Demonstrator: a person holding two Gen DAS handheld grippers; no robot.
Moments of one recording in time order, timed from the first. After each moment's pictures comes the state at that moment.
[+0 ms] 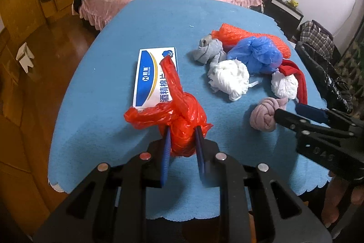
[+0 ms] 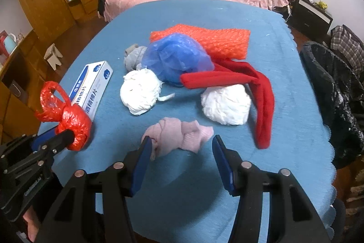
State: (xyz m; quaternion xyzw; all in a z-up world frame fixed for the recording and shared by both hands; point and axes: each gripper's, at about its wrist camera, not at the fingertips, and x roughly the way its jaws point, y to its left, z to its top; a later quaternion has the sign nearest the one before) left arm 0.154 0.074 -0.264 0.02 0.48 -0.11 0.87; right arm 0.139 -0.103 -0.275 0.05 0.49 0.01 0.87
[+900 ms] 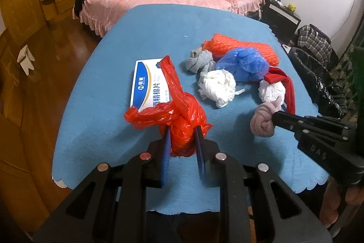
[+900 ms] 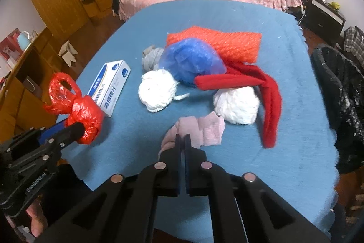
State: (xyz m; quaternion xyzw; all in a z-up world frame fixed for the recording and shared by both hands) left arm 0.139 0.071 -0.240 0.02 0.46 -0.12 0.88; right arm 0.127 -0.111 -0.254 0.07 0.49 0.06 0.87
